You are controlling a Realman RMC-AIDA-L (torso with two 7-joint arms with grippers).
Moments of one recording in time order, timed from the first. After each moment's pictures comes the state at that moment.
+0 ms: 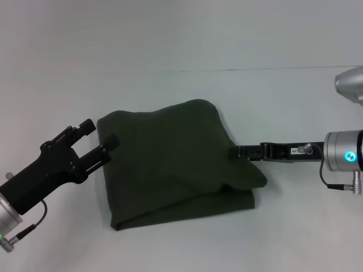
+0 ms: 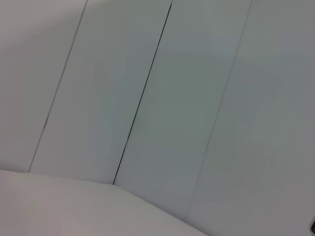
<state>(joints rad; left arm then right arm) -0.44 -2.16 0.14 0.35 1.96 1.61 -1.01 0.72 2.02 -0.77 -0.37 -2.10 -1.13 2.09</state>
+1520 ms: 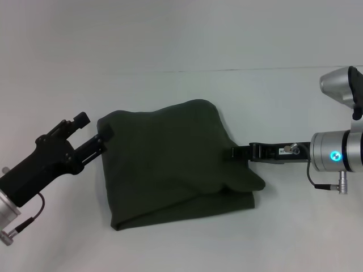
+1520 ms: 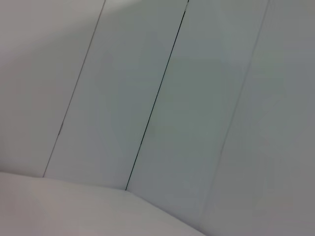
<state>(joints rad) -0.44 -2.15 0.14 0.35 1.92 1.59 -1.02 0.73 2.05 -0.81 -0.38 -2.10 -1.07 2.15</state>
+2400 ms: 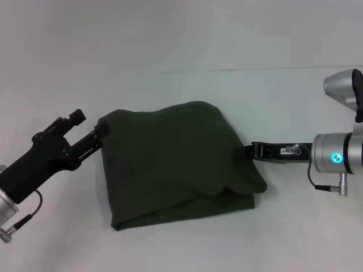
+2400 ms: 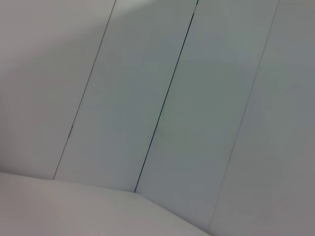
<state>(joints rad) -0.45 -2.15 0.14 0.35 1.91 1.57 -1.02 0.72 2.06 -0.77 -0.38 -2.09 -1.05 2.12</state>
